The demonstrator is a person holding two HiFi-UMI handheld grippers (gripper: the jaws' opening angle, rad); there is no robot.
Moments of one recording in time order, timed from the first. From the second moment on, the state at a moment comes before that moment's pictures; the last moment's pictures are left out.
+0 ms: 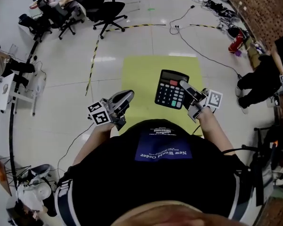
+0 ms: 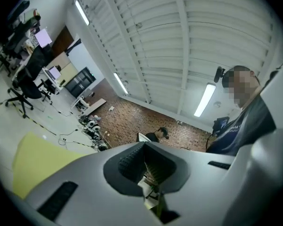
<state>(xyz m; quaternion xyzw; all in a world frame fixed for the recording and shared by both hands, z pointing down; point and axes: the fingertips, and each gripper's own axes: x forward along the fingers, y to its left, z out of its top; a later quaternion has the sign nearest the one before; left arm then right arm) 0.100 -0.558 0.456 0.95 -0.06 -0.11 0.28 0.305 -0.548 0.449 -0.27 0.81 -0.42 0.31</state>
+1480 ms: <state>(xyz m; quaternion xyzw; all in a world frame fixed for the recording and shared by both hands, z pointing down) -0.023 -0.742 0.599 0.92 -0.17 -0.14 0.32 0.183 -0.913 0.636 -0.31 0.81 -0.47 0.16</state>
